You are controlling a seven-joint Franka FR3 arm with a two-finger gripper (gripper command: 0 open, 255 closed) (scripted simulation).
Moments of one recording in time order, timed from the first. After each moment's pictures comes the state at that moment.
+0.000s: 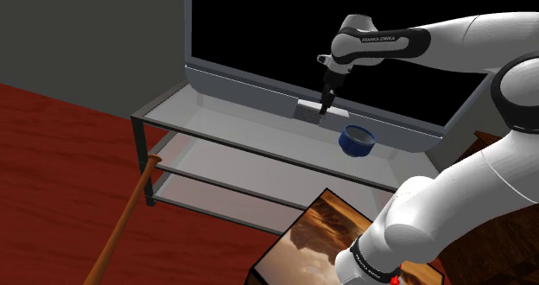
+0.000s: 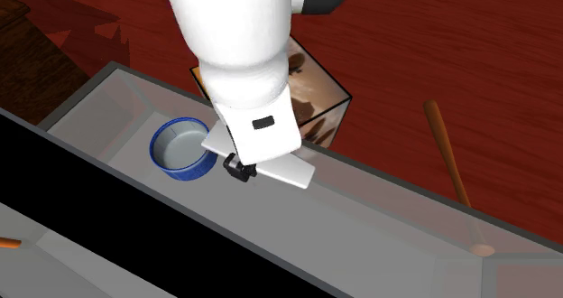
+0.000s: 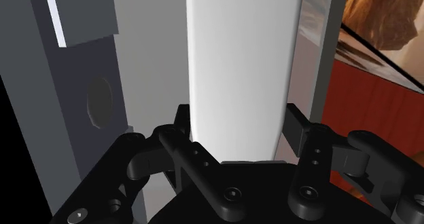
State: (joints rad) arm 0.01 -0.28 -0.48 -2.16 -0.15 1.92 -0.97
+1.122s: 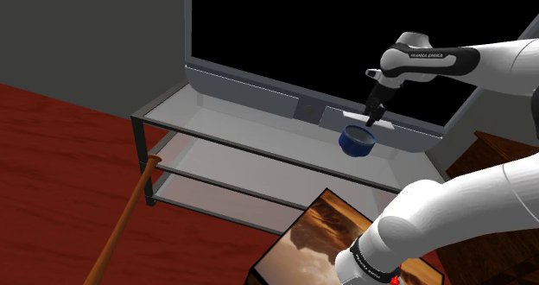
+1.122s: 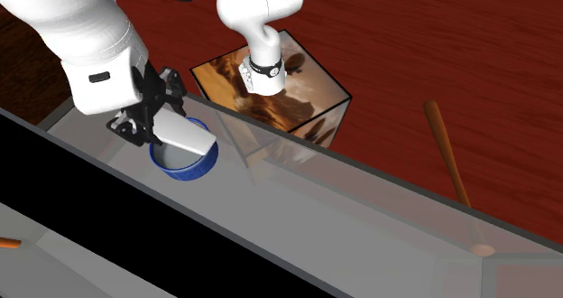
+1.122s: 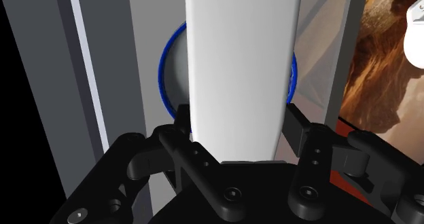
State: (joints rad) arm -0.16 -0.45 -0.69 -2.27 -0.31 1.90 -1.26
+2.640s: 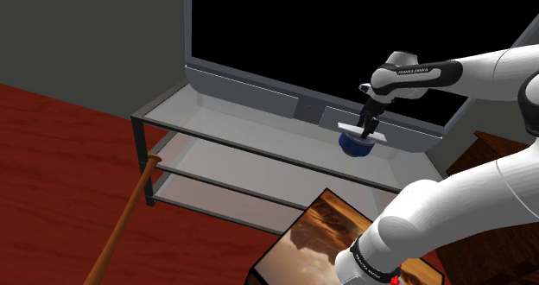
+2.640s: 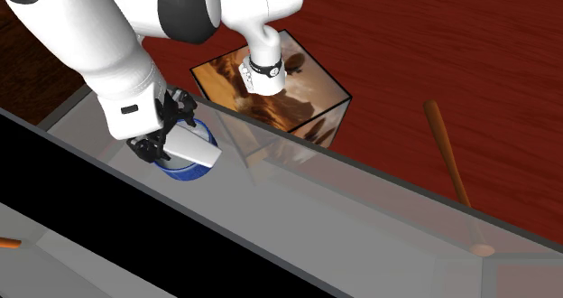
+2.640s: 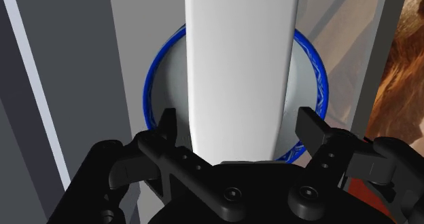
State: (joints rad) arm -0.16 -0.40 -0.74 -2.38 -0.31 2.07 -1.27
